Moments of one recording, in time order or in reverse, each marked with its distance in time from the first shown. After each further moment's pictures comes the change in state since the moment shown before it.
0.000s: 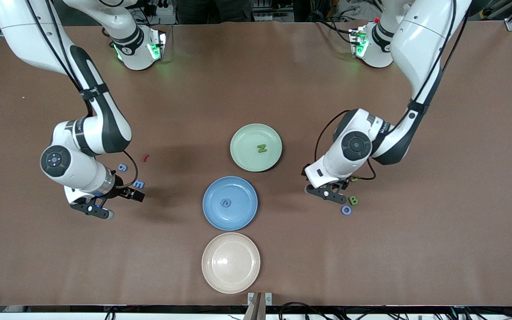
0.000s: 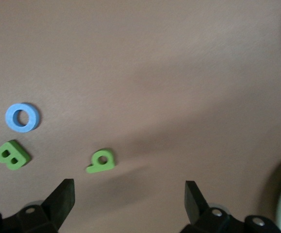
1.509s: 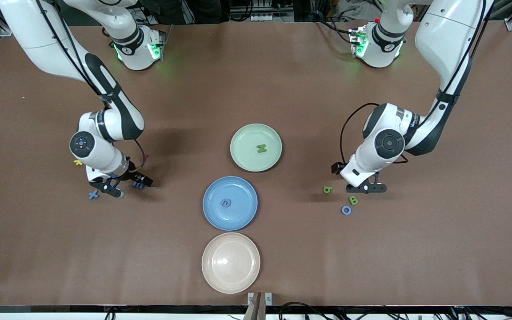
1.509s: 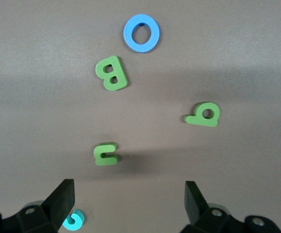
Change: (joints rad) left arm 0.144 -0.120 -0.007 -0.219 0.022 0.001 -0.249; right arm -0.020 0.010 0.000 -0.313 -0.001 0.317 0.092
